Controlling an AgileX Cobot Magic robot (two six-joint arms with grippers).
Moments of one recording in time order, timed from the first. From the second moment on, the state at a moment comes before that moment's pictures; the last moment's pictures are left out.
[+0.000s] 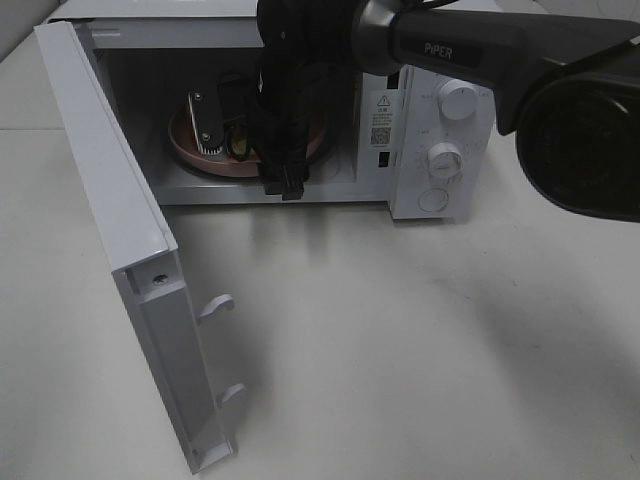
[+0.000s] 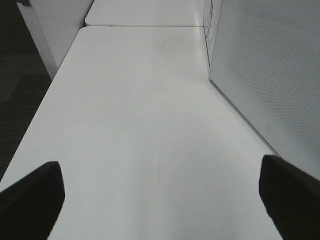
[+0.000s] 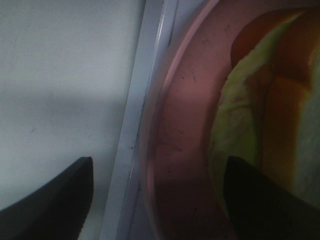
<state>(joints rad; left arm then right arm) 0.00 0.00 -0.50 0.00 1.04 0.01 0.64 2.45 -2.17 -0.13 0.82 -1.12</state>
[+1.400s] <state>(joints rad) 0.00 0.00 -0.50 0.00 1.04 0.01 0.64 1.84 -1.34 -0.15 0.48 -0.85</state>
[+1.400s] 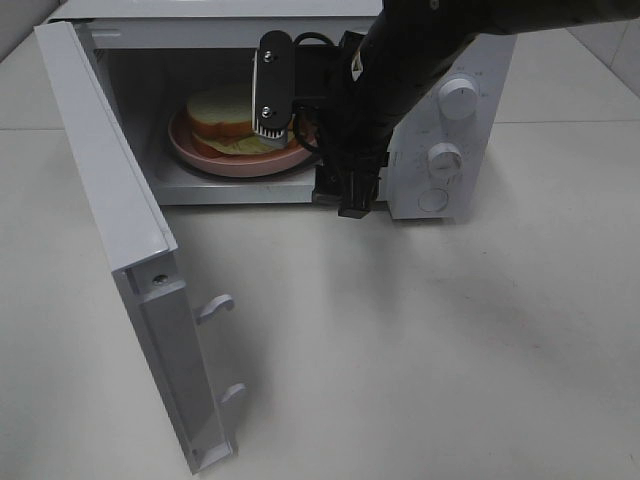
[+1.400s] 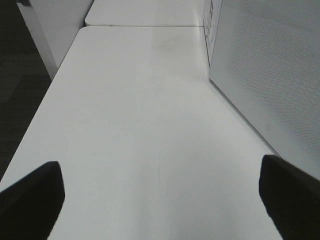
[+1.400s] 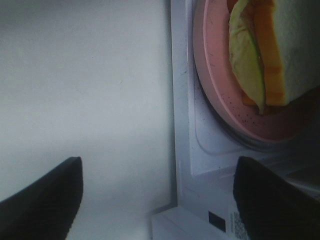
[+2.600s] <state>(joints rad) 0.00 0.00 -0.50 0.00 1.04 0.01 0.64 1.17 -0.91 -0.15 0.89 -0.03</state>
